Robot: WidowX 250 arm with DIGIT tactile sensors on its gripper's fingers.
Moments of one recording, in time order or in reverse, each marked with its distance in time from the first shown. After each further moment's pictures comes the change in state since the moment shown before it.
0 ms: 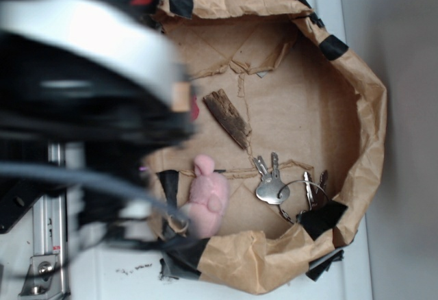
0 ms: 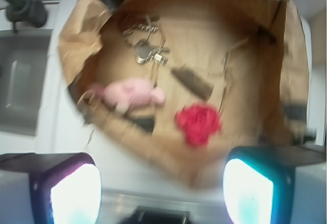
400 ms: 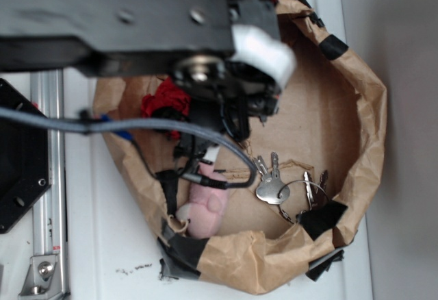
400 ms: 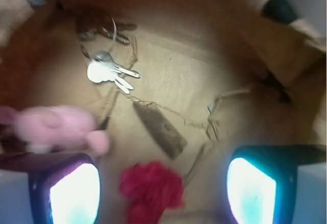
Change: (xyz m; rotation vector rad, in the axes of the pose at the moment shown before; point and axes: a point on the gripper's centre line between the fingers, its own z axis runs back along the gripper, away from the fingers) arm 0.028 0.033 -0.086 0.027 -0.013 -0.278
